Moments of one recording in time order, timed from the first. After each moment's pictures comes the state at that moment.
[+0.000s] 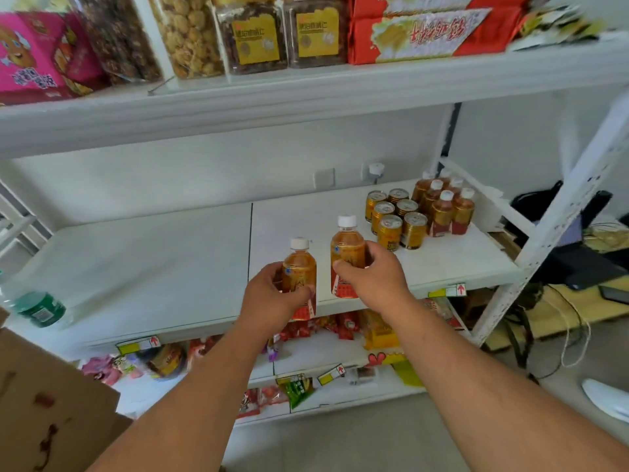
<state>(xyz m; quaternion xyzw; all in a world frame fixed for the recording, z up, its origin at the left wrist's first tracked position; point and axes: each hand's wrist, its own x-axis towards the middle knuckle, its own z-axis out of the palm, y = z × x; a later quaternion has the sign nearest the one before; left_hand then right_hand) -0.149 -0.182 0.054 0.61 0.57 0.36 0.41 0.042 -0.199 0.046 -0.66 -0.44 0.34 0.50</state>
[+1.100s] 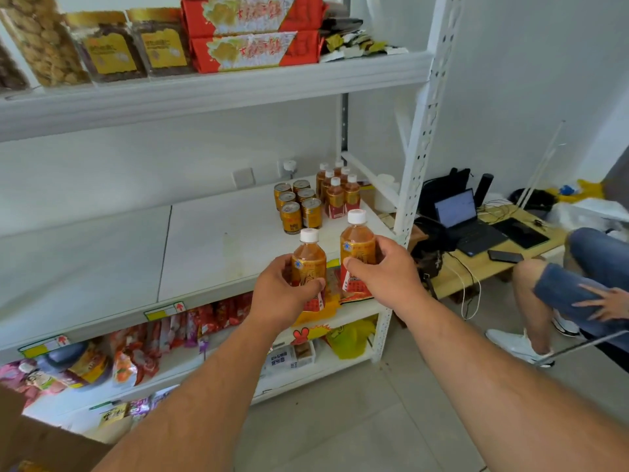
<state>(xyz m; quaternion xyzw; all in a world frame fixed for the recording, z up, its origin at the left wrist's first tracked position) 0.026 -0.338 0.062 0.67 0.48 0.34 0.46 0.211 -0.399 0.066 -0.70 -0.41 0.27 0.52</state>
